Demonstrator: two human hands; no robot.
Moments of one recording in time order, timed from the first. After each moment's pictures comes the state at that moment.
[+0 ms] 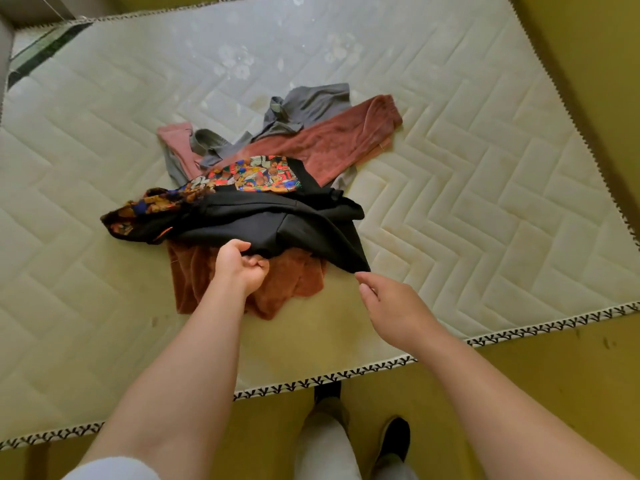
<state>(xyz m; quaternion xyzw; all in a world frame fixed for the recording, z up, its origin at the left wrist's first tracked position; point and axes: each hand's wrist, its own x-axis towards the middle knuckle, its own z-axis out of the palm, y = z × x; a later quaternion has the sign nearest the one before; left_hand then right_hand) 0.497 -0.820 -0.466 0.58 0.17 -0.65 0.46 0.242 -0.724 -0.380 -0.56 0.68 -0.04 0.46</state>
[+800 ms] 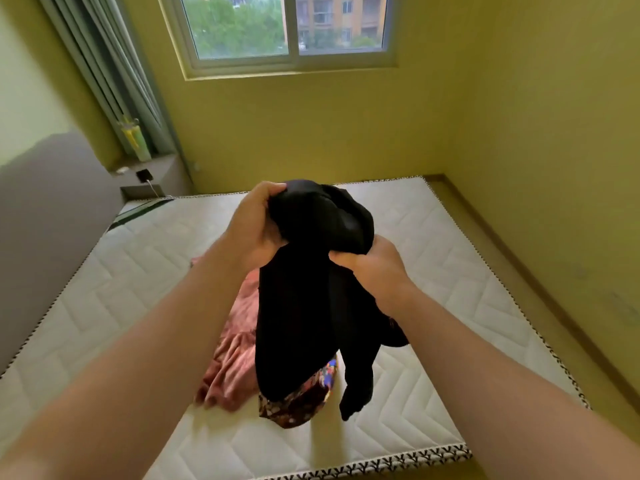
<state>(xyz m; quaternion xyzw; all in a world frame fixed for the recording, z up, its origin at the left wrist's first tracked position) 0.307 -0.760 -0.077 0.41 -0.34 -0.67 0.52 0.115 -0.720 -0.123 -0.51 0.58 -0.41 0.48</state>
